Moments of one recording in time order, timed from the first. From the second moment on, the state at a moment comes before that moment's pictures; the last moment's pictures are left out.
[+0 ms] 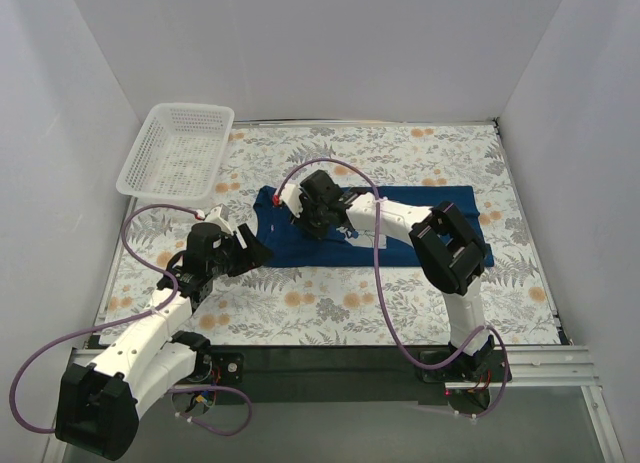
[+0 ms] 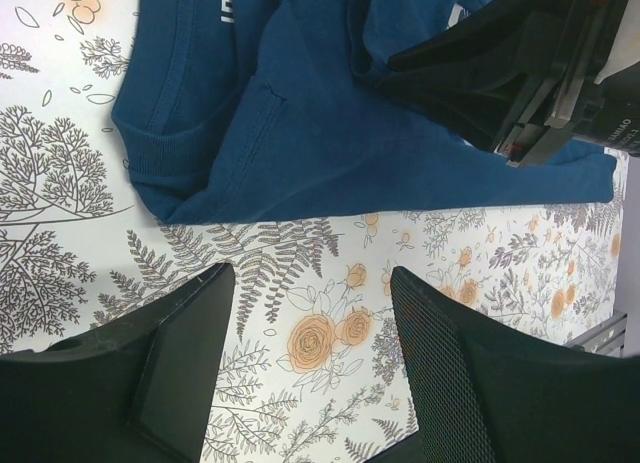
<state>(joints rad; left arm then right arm) -0.31 0.88 0.45 -0.19 0.21 -0.68 0.82 2.03 1.47 -0.34 -0.20 -0.39</state>
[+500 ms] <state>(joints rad) -0.31 0.90 0.44 -0.18 0.21 -0.68 0.76 1.95 1.47 -0.33 -0.18 -0.37</state>
